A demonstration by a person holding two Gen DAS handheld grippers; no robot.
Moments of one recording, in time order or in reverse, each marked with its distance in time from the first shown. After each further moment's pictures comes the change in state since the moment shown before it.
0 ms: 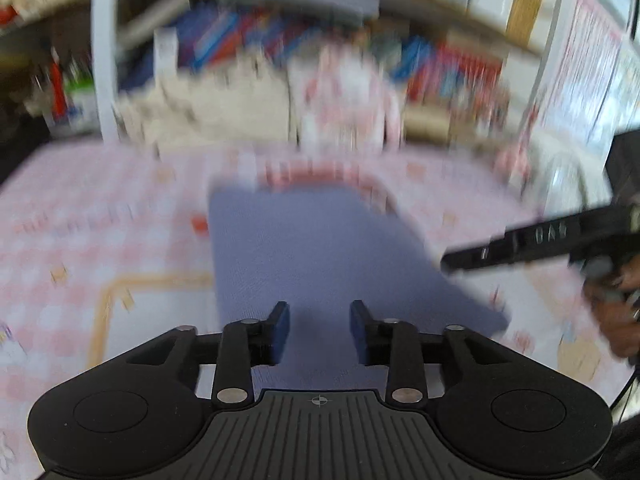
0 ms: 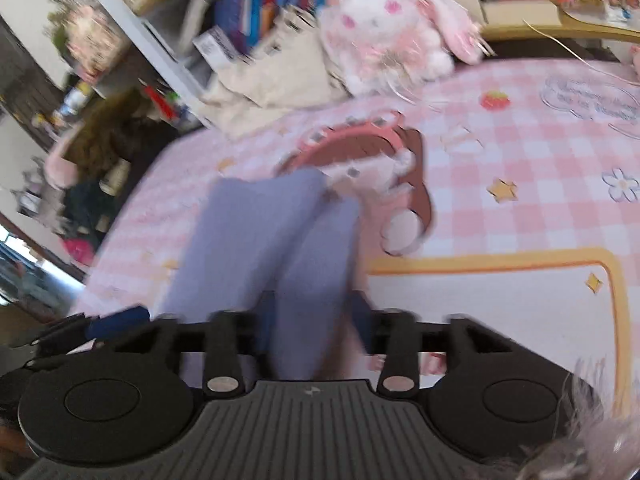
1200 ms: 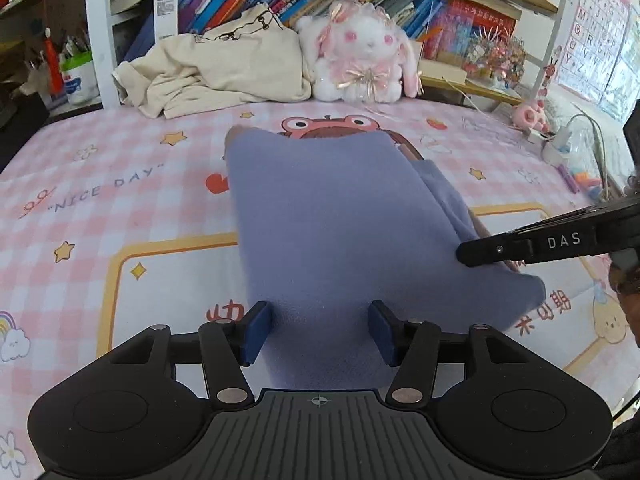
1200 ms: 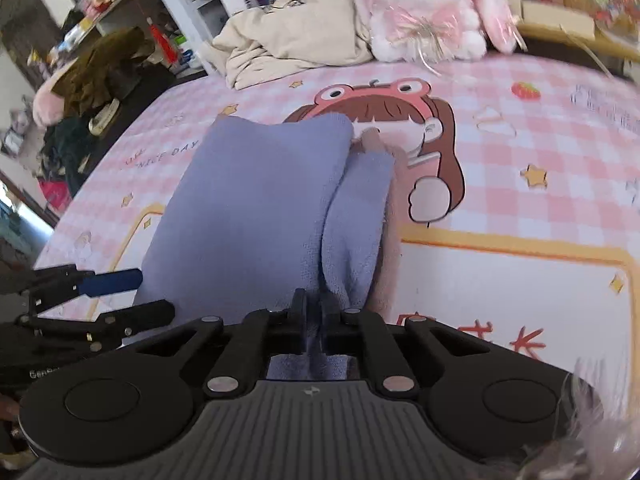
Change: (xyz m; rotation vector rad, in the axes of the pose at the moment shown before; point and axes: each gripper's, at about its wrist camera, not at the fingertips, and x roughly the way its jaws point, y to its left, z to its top) left arm 0.039 0.013 -0.015 0.028 0.186 0.026; right arm 0.047 0.028 -0.021 -0.163 0.087 -0.132
